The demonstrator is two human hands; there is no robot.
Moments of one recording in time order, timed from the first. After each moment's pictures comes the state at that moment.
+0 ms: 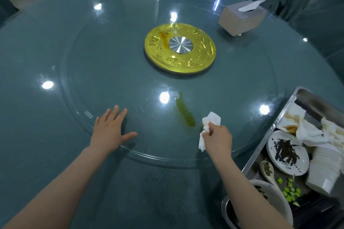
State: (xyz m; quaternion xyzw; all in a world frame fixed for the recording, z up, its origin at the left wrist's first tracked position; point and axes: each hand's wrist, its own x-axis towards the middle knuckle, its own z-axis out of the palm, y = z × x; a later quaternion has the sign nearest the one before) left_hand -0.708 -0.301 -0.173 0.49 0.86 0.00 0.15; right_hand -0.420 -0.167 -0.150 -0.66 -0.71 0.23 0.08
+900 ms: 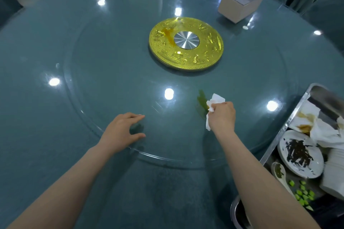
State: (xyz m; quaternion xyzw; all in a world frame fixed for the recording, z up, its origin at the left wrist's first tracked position) left_hand -0.705 -0.295 -0.169 0.56 0.79 0.15 0.21; right_hand -0.457 -0.109 -0.153 -0.66 -0.70 0.24 0.11
